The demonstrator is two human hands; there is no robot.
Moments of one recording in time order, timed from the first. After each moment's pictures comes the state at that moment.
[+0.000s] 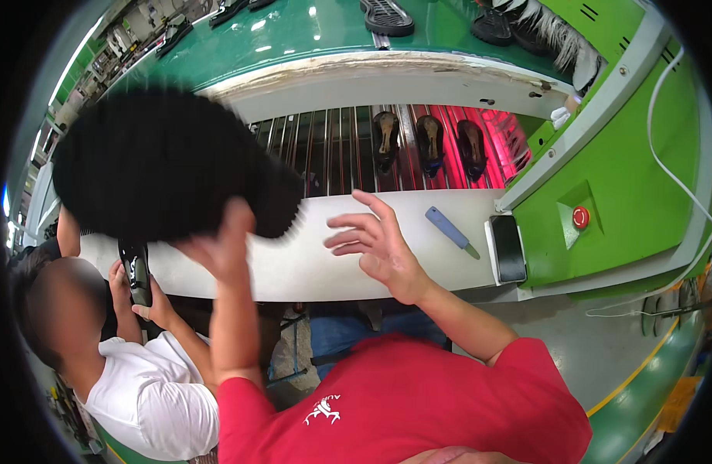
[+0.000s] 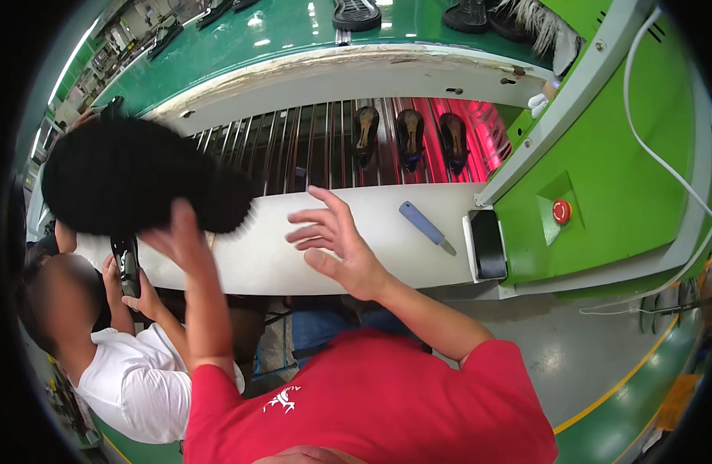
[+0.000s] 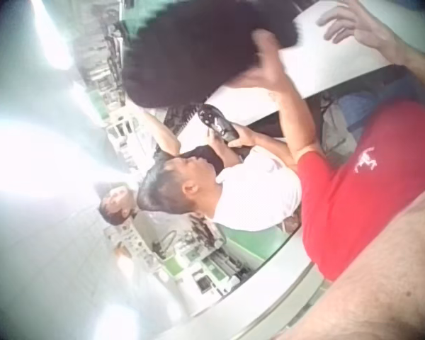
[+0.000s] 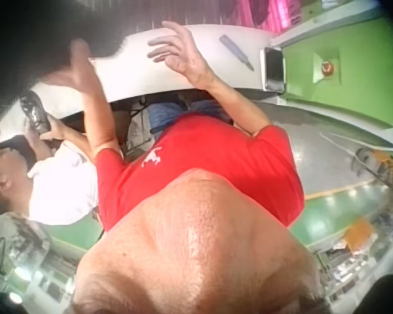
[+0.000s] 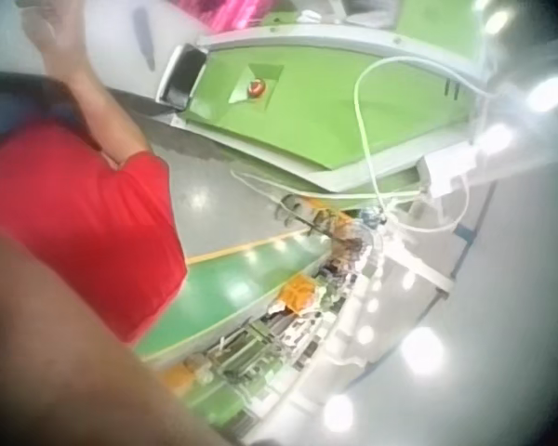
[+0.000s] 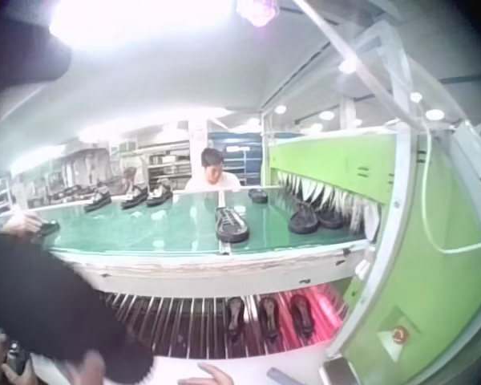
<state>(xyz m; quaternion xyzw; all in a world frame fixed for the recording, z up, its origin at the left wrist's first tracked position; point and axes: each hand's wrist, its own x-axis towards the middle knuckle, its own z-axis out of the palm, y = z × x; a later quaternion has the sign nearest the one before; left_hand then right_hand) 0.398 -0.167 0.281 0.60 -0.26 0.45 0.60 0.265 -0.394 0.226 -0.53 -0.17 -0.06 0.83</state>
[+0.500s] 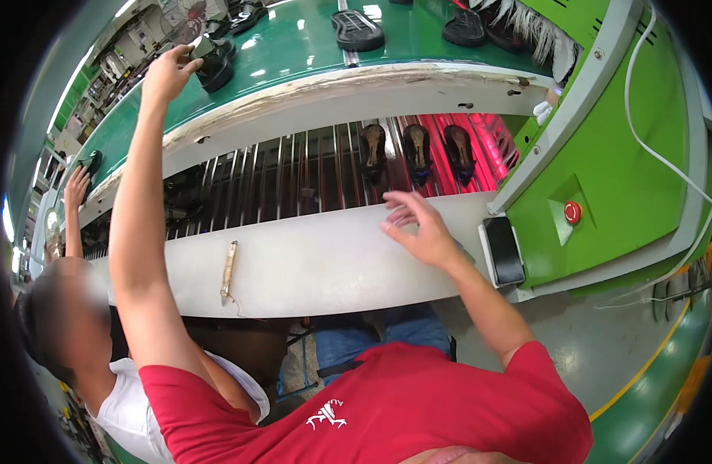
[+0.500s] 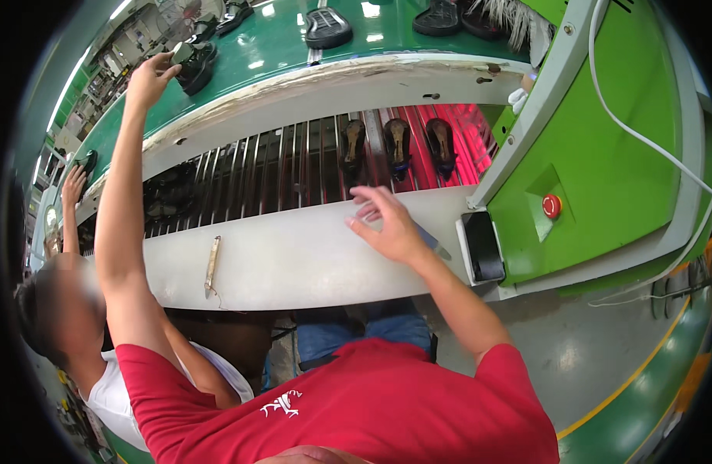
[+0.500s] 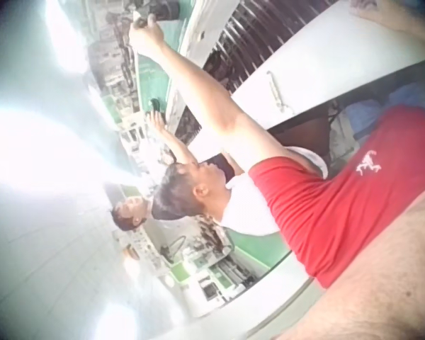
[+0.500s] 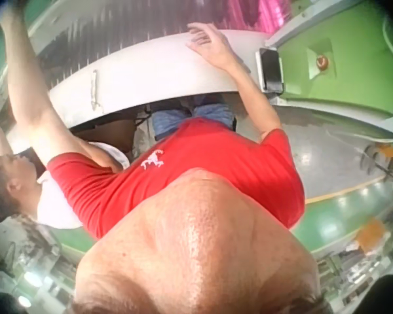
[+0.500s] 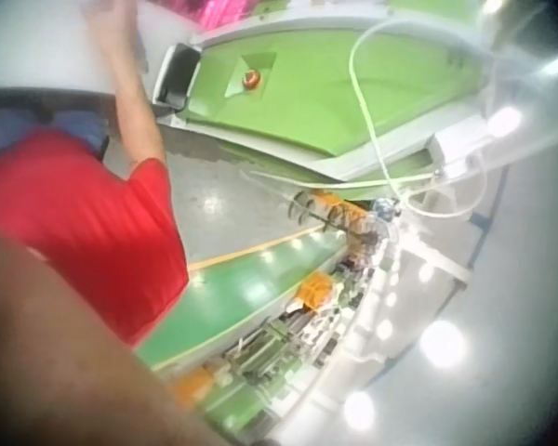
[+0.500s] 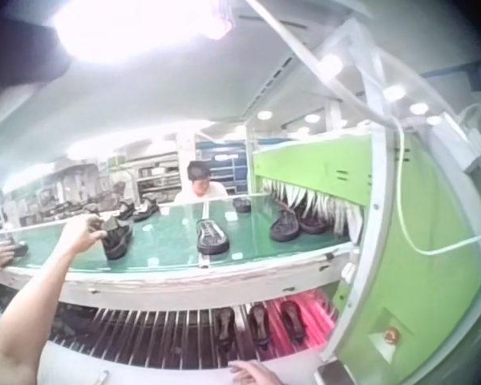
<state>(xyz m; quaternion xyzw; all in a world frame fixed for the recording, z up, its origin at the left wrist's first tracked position) 0.729 -0.157 0.477 0.92 -0.26 0.29 0.08 0.291 -0.493 0.181 -0.82 -0.04 -0.21 0.54</state>
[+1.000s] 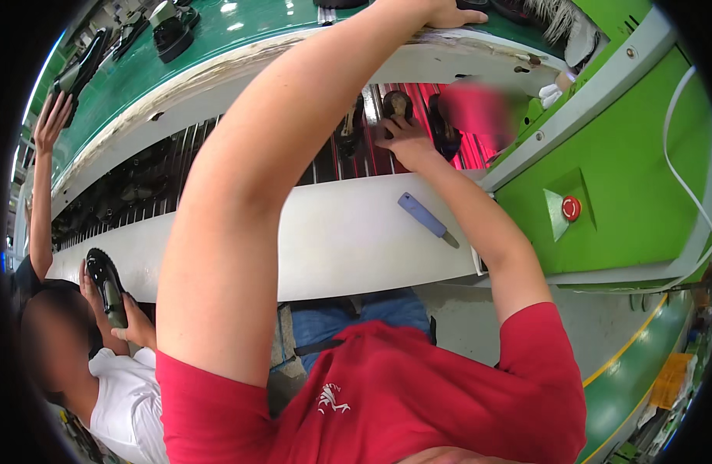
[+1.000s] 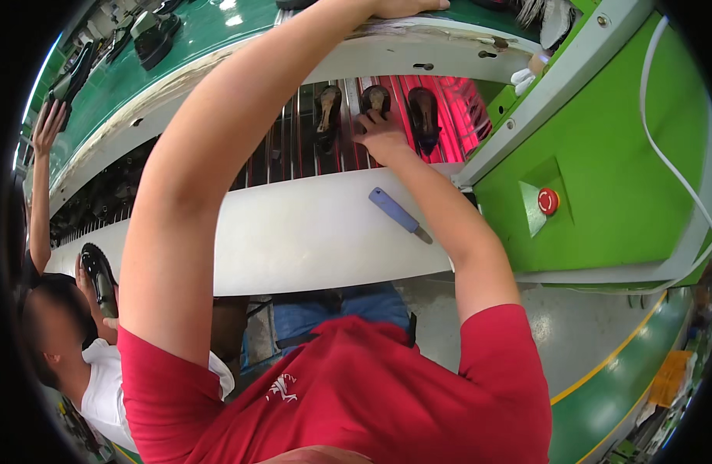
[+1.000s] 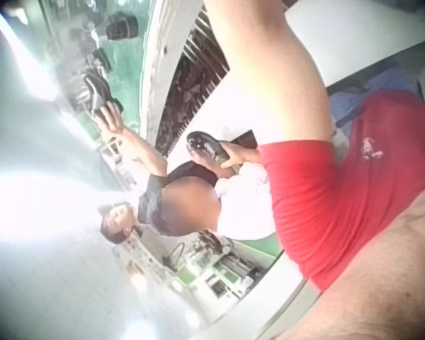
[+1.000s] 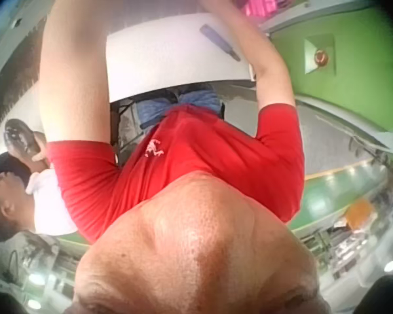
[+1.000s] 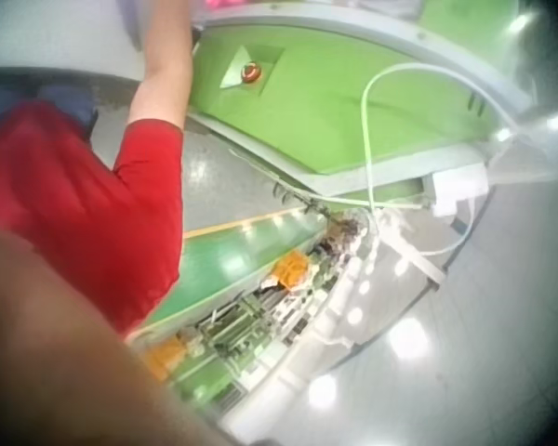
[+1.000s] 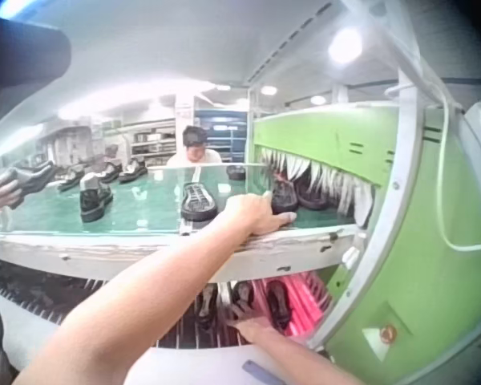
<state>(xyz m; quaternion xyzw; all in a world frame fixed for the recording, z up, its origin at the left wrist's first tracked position) 0.530 -0.567 0.423 0.85 -0.48 0.16 0.15 0.428 -0.630 0.103 -0.99 -0.07 -0.04 -0.08</state>
